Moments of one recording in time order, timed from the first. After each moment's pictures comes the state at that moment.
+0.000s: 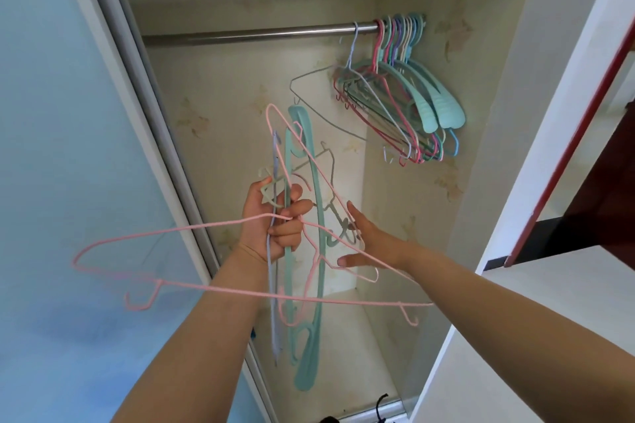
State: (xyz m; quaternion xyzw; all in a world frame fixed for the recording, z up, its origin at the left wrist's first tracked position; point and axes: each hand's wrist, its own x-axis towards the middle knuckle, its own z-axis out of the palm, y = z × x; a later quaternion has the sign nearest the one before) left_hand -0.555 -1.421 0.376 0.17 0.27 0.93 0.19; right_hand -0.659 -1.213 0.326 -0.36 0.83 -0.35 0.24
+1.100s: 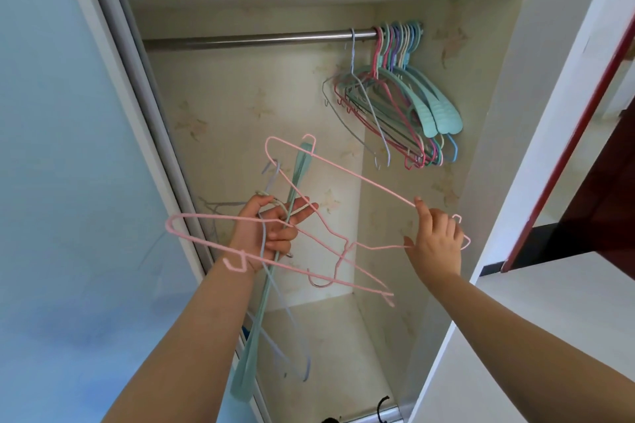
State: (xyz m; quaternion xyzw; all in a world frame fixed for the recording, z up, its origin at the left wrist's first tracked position) left_hand -0.553 -1.441 0.357 0.04 0.37 0.92 0.11; right_hand -0.670 -1.146 0.302 -0.17 0.93 -0.14 -0.29
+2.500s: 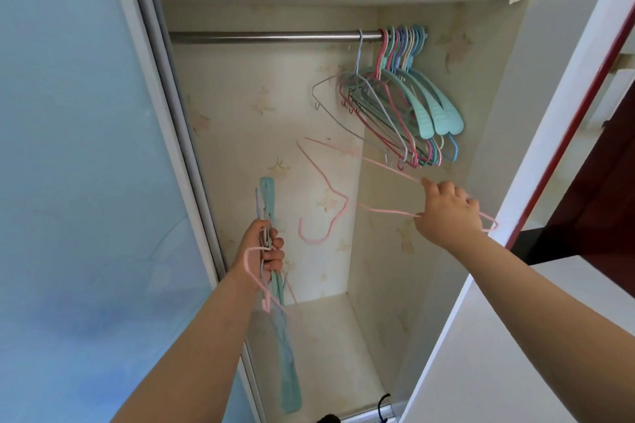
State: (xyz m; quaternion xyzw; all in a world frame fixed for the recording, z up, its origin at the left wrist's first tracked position) left_hand -0.547 -1.453 0.299 -0.21 0.38 0.90 -0.02; right_hand -0.658 -1.149 0.394 -0.12 0.99 0.00 -0.11
